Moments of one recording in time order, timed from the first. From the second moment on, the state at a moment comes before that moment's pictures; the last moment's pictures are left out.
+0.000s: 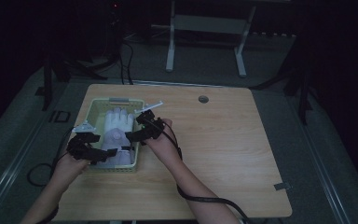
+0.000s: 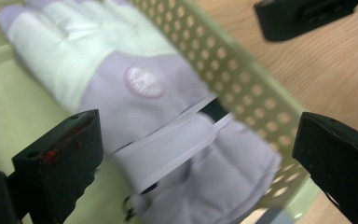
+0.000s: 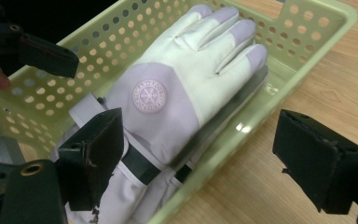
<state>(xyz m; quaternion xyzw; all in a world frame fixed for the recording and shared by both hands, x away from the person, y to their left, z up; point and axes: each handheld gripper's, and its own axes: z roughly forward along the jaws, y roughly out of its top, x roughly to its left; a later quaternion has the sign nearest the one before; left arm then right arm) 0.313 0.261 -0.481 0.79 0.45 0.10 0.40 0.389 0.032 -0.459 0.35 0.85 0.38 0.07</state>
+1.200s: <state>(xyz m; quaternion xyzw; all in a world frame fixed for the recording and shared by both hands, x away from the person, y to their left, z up) 0.294 0.150 -0.481 0.81 0.37 0.12 0.43 0.385 -0.060 -0.480 0.36 0.86 0.36 0.09</state>
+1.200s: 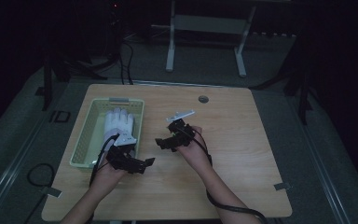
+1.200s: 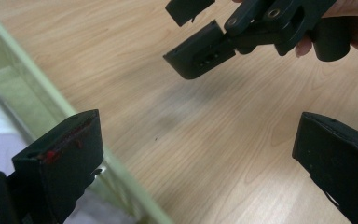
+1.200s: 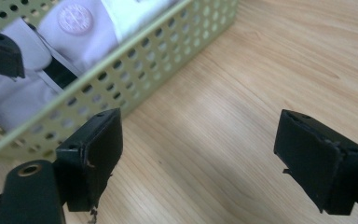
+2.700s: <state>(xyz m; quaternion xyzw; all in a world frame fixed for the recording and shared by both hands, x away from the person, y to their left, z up) 0.284 0.062 -0.549 0.84 0.32 0.07 0.43 0.363 -0.155 -0.546 0.37 0.84 0.38 0.10</state>
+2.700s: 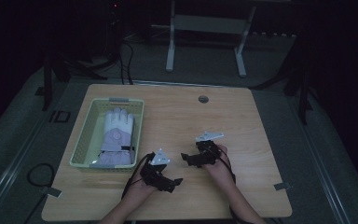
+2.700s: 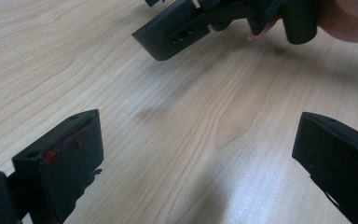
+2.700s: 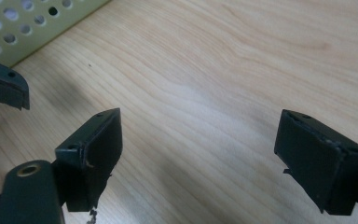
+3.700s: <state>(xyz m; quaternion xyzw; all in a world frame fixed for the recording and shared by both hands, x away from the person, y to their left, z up) 0.273 0.055 -0.562 0.83 0.32 0.11 0.45 0.351 -0.186 -0.561 0.37 0.82 0.41 0.13</state>
